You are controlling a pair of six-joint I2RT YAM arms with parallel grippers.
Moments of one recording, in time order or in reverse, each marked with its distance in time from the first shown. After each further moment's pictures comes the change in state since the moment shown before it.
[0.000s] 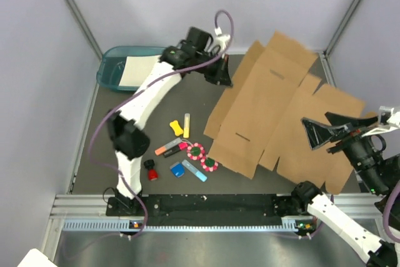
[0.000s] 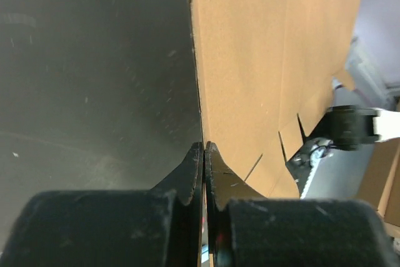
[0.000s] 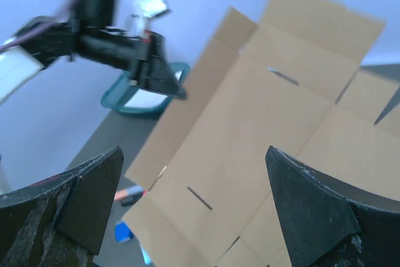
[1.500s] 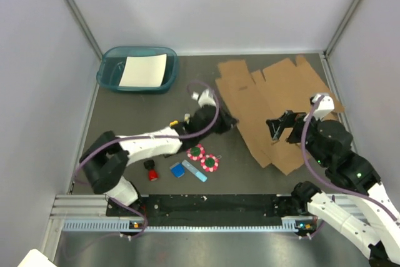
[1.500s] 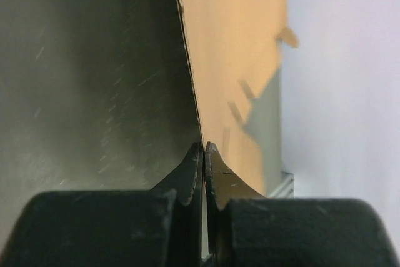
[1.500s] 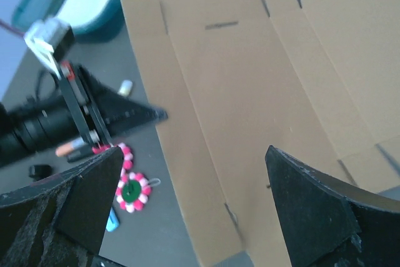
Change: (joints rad) left arm -0.374 -0.274 -1.310 1.196 -0.821 -1.048; right arm 0.000 0.133 -0.389 0.087 0.019 0.084
